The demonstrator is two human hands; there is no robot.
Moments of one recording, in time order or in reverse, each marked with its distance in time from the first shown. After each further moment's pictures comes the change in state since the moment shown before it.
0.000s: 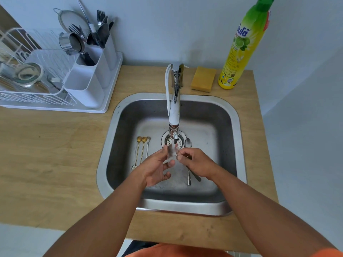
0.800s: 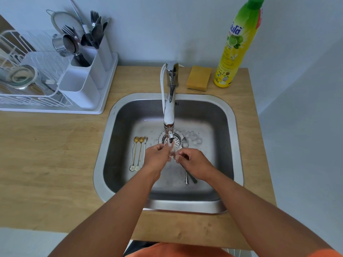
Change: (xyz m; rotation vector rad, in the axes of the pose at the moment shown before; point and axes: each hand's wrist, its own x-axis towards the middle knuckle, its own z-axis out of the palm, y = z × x) left_hand 0.008 0.007 0.038 0.318 0.521 0.276; right_hand -0.011 -0.004 0.006 -0.044 0.115 -0.029
